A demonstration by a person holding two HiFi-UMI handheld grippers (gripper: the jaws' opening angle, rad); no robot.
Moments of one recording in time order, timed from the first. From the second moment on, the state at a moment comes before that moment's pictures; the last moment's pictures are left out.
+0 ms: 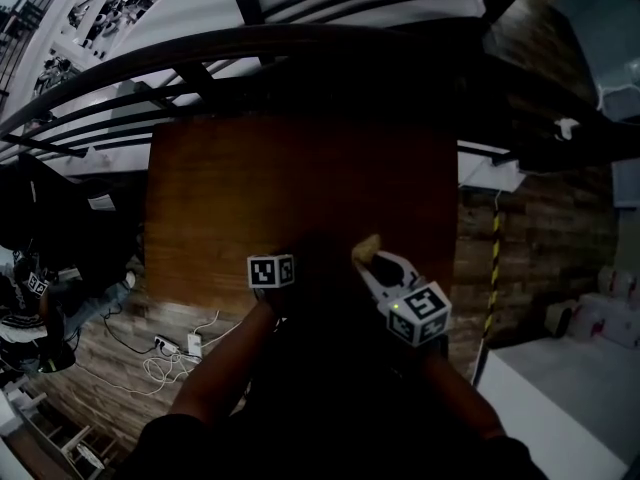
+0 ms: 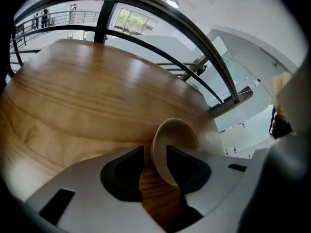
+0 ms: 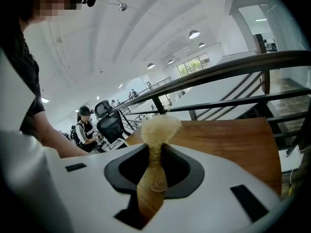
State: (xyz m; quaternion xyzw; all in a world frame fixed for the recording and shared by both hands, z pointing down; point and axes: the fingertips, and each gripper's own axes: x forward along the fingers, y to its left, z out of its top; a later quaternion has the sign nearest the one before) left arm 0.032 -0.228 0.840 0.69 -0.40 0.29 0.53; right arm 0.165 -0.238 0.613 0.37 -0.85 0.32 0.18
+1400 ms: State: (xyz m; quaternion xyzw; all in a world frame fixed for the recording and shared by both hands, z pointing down) left arm -0.004 -0.241 0.702 0.74 -0.44 0.27 0.43; right arm 0.056 -0.226 0.648 0.34 -0.85 0.27 0.28
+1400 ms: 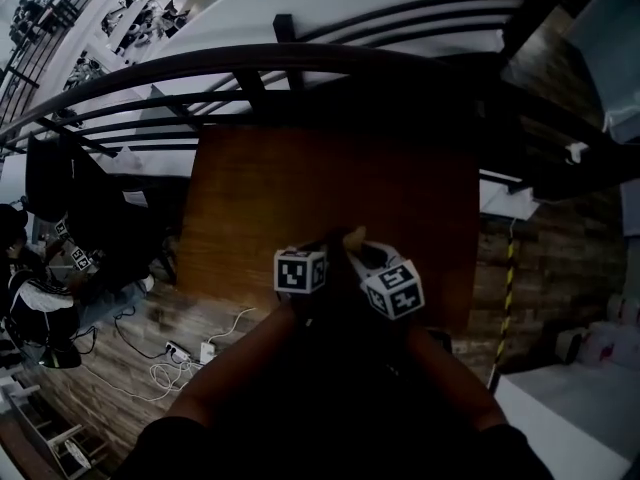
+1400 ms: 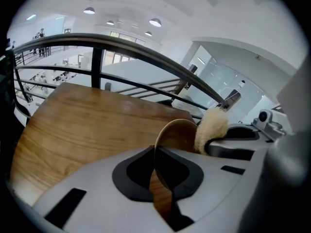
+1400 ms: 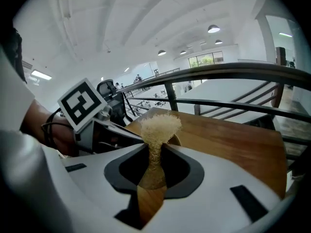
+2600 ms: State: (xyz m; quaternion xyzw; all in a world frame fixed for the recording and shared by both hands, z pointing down) left arm -0.065 -0.213 0.634 0.79 -0.44 0.20 0.37; right arm -0.008 -0.206 0.640 0.36 -0.80 0.20 0.44
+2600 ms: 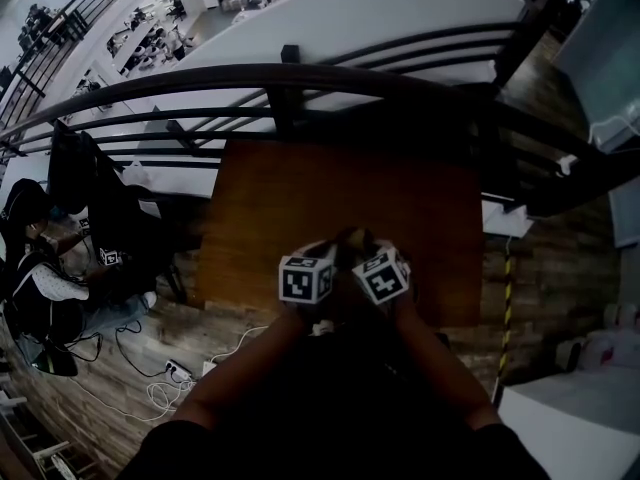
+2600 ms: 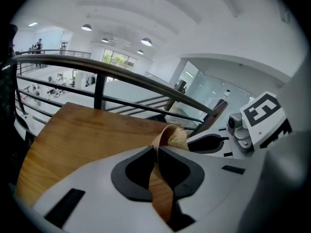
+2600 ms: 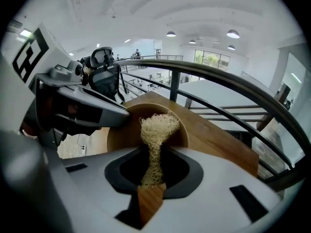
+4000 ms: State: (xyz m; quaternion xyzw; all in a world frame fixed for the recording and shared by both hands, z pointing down) left arm -0.063 -0.217 0.599 0.80 -0.45 0.12 0.38; right arm -0.042 -0.217 0.622 0.37 -0.81 0.31 0.34
